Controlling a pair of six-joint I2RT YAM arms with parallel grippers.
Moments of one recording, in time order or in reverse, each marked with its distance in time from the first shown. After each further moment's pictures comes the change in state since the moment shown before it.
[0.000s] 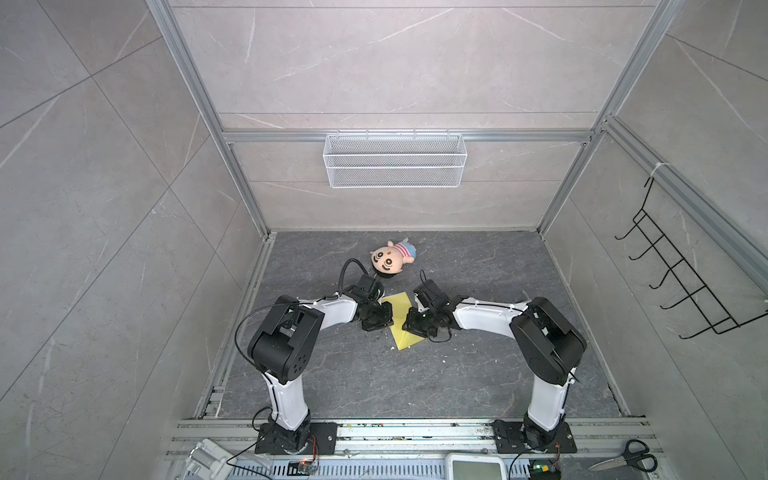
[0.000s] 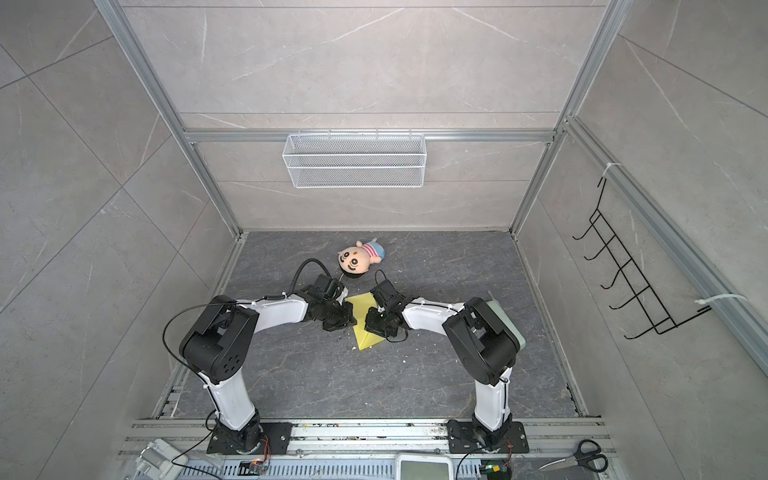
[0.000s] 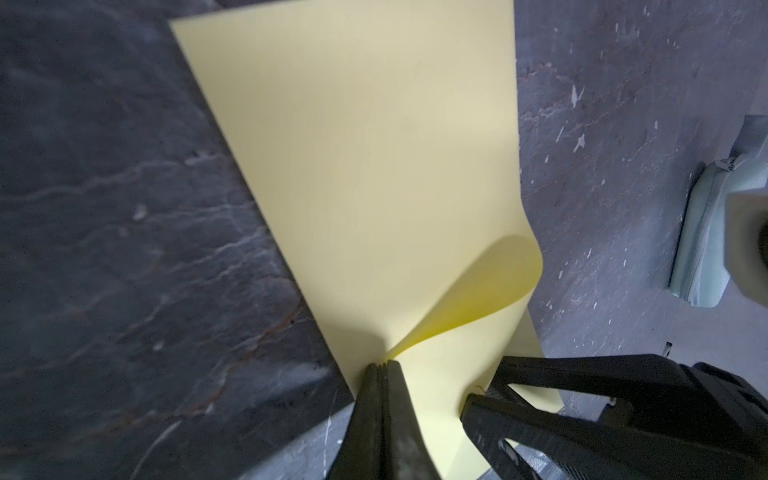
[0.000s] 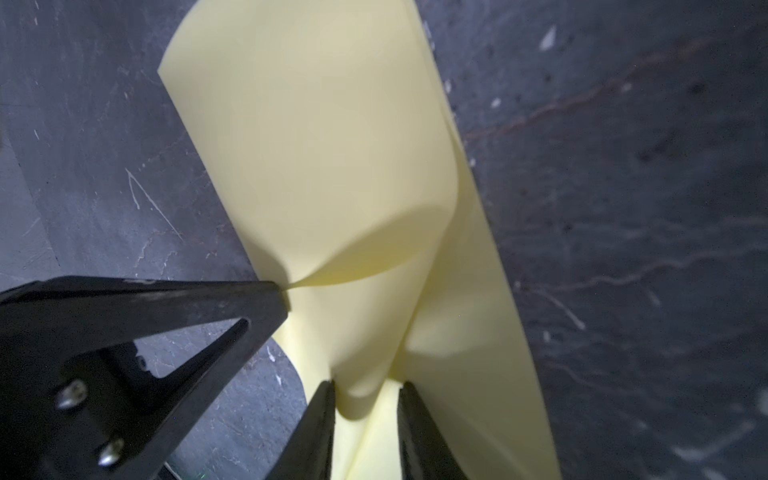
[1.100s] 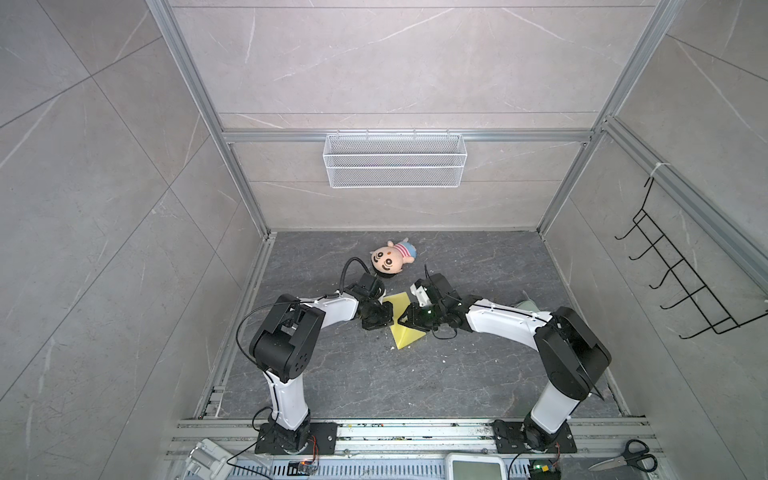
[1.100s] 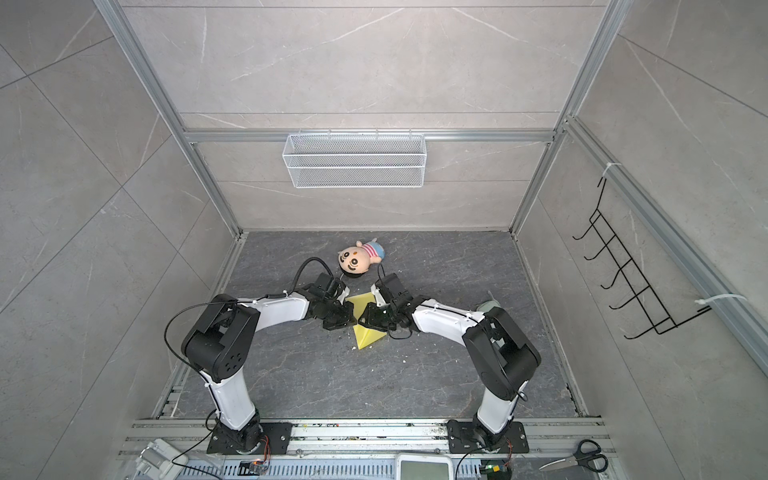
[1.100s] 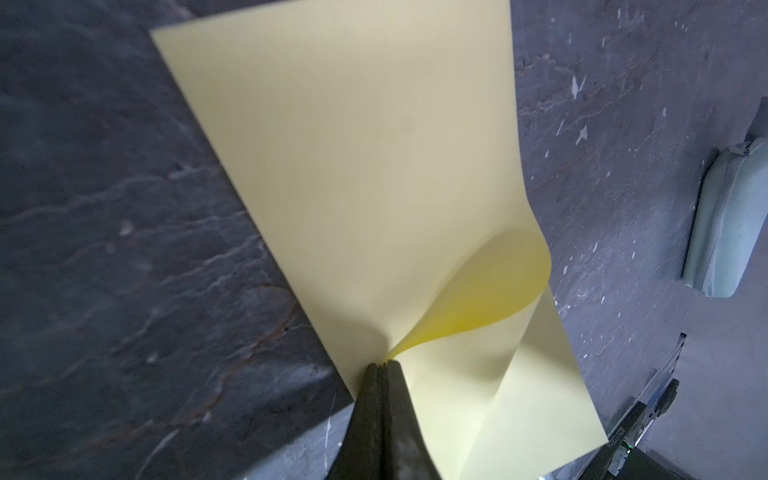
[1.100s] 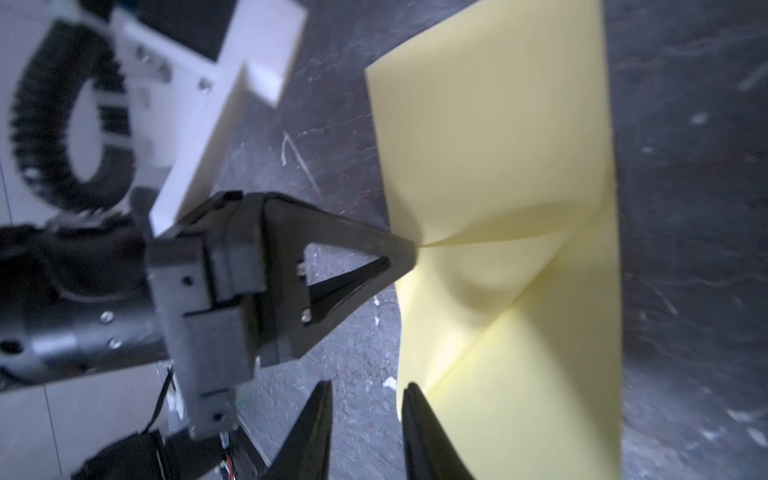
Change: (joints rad) left arm 0.000 0.015 0.028 -0.040 -0.016 0.046; right arm -0.008 -0.147 -0.053 0.099 -0.154 -0.137
